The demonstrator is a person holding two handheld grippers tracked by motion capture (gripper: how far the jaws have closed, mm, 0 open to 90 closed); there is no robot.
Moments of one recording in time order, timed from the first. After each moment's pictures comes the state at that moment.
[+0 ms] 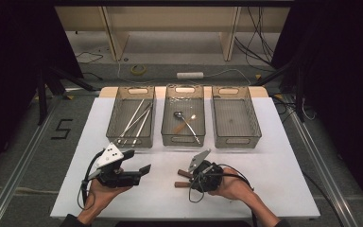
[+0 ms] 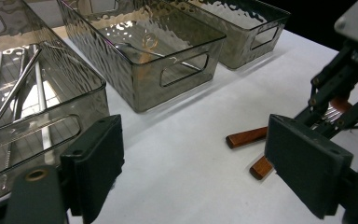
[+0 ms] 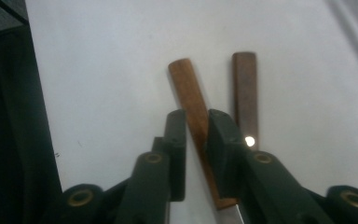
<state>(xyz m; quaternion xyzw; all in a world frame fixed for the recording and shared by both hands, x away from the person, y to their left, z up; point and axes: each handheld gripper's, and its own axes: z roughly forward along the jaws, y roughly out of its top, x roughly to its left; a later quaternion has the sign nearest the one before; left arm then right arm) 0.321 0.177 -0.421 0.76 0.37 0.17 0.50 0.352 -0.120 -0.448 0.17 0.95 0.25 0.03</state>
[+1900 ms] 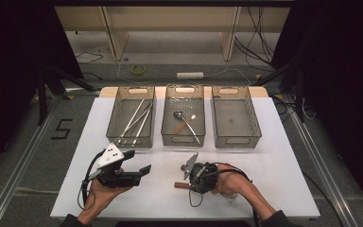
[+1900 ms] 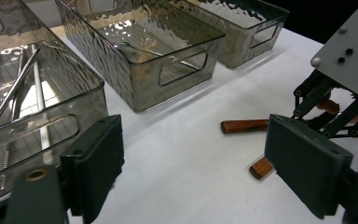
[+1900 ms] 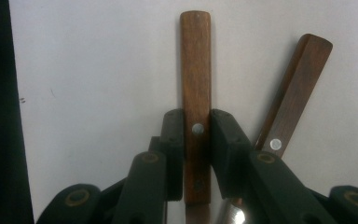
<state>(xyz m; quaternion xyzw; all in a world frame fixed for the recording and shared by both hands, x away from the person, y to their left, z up) 0.321 0.177 -0.421 0.77 0.37 0.17 0.50 0.361 -0.108 -0.461 0.07 0.99 0.15 0.03</state>
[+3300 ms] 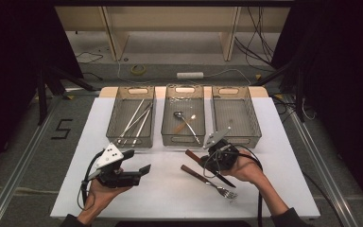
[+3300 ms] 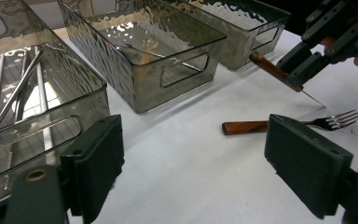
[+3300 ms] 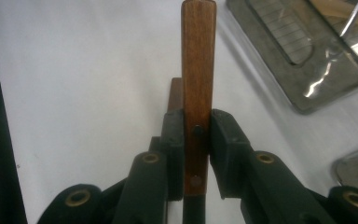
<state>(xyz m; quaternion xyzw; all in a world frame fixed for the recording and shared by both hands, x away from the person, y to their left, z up) 0.320 0.177 -0.421 0.76 0.37 0.17 0.50 0.390 -0.161 -0.412 0.21 0.93 0.29 0.06</state>
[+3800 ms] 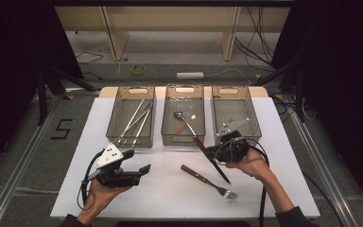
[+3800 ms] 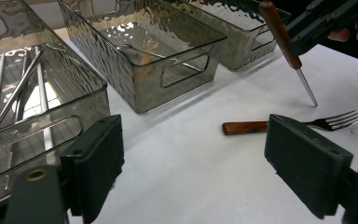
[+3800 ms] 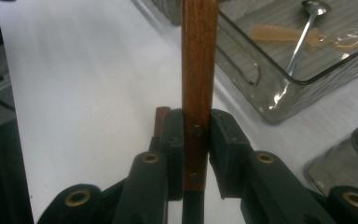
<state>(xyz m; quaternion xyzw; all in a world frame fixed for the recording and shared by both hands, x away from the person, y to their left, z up) 0.321 0.178 -0.421 0.76 0.37 0.17 0.50 0.401 -0.190 -0.398 0.27 0.89 0.37 0.04</state>
